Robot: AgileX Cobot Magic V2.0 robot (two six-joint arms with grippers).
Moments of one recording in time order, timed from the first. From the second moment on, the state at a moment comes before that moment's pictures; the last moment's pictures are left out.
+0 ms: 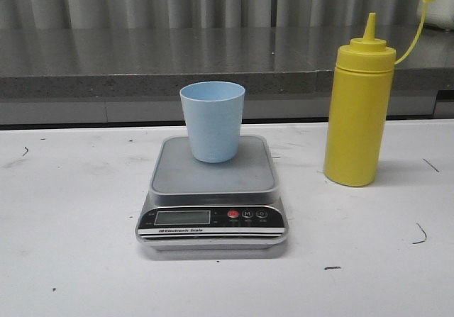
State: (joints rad) left arm -0.53 0.53 -0.72 0.00 0.85 -0.10; right arm 0.55 0.42 -0.60 -0.17 0.89 0.37
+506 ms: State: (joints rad) left arm -0.53 0.53 -0.72 0.00 0.82 -0.10; right arm 0.55 0.40 -0.60 -0.24 0.89 0.37
